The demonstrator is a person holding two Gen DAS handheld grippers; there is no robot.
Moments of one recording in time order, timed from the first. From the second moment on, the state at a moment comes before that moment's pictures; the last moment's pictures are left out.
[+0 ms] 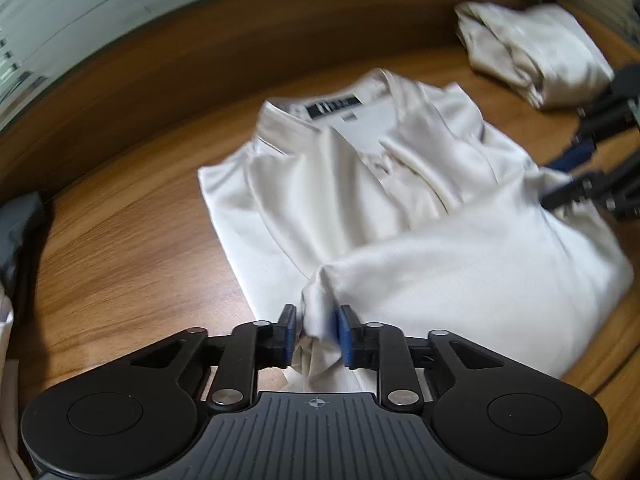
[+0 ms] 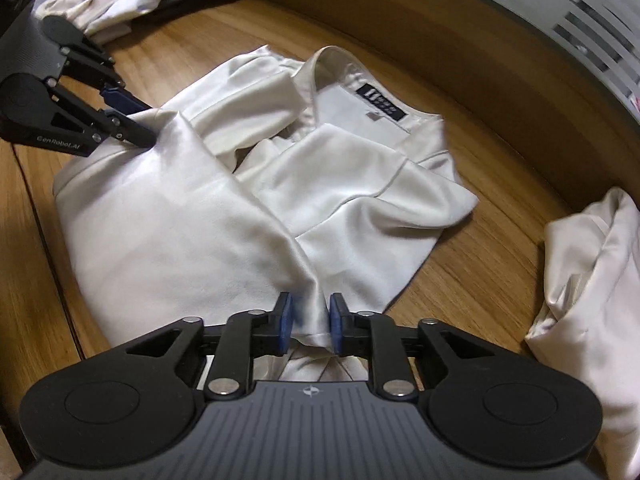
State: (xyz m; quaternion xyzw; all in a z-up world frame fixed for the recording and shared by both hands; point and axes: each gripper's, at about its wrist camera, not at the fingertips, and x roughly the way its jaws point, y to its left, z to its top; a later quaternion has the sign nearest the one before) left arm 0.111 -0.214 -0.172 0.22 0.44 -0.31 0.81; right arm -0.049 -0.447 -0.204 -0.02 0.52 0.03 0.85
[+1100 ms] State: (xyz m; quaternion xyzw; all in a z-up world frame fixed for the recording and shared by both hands) left arm 0.035 -0.168 -0.194 0.17 0.49 -0.38 0.77; right arm -0.151 -0.408 -0.218 0.04 0.49 0.06 0.87
